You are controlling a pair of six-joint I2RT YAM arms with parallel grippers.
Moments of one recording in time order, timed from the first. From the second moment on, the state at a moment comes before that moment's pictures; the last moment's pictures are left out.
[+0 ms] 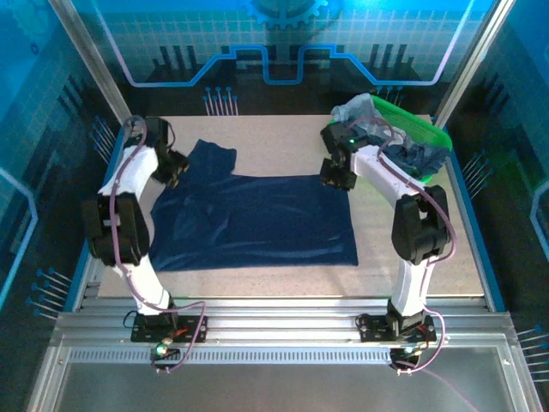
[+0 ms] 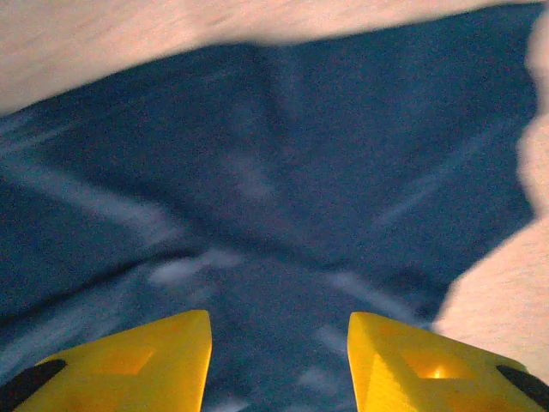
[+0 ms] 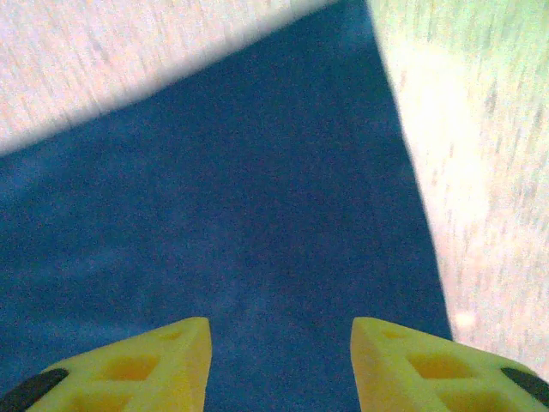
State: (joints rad) left arm 0.13 1.89 1.56 -0.80 0.08 -0.95; right arm 0.36 1.93 1.64 -0.94 0.12 0.68
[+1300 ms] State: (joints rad) left arm 0.12 2.47 2.21 -0.66 0.11 -0.90; right arm 0.25 2.36 1.96 -0.90 0.27 0.79
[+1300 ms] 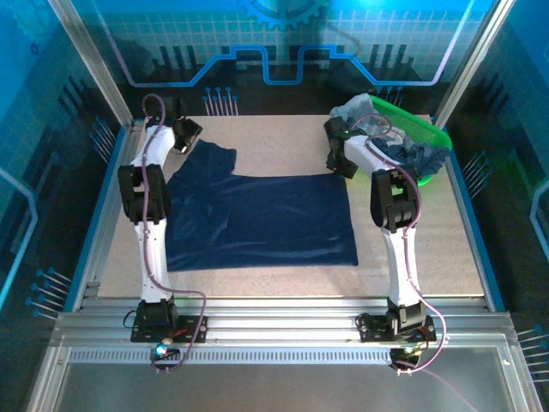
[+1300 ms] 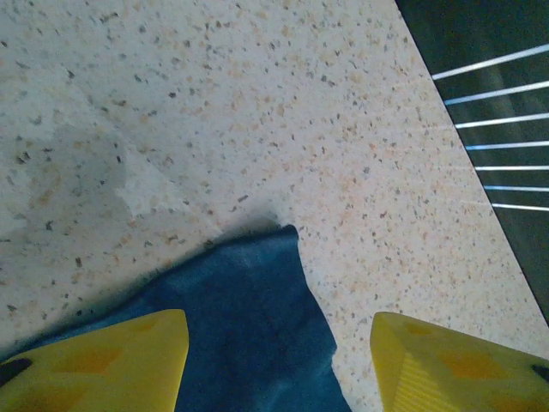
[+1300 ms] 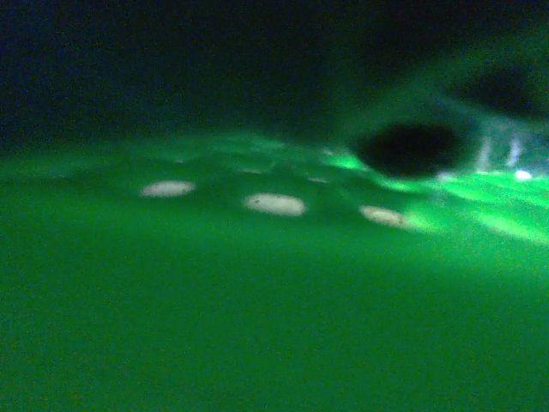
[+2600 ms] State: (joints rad) left arm 0.09 2.40 2.20 -0.74 0.16 -0.88; right arm 0.18 2.27 1.98 -0.97 0.10 0.69
